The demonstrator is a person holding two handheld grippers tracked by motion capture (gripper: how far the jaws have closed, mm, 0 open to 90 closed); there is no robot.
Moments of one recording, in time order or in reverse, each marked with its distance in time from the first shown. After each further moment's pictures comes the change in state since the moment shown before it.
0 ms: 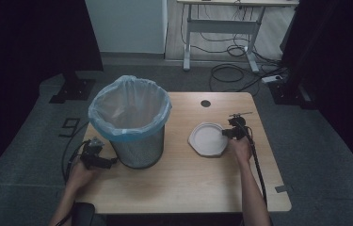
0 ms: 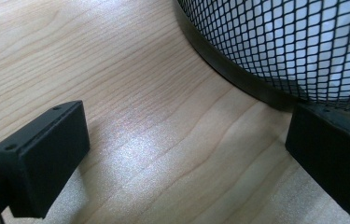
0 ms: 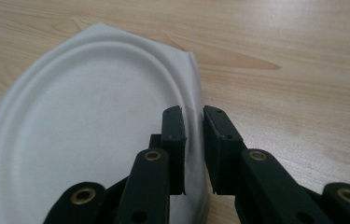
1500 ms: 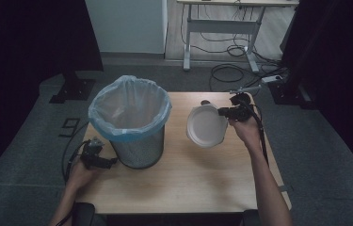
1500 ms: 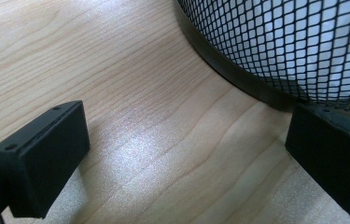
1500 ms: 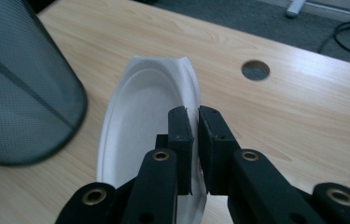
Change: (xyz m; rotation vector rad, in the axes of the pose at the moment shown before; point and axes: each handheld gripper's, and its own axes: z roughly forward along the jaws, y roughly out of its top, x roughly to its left) left arm 0.000 0.000 0.000 0.001 0.000 0.002; right arm 0.058 0.070 -0.128 -0.147 0.154 -0.189
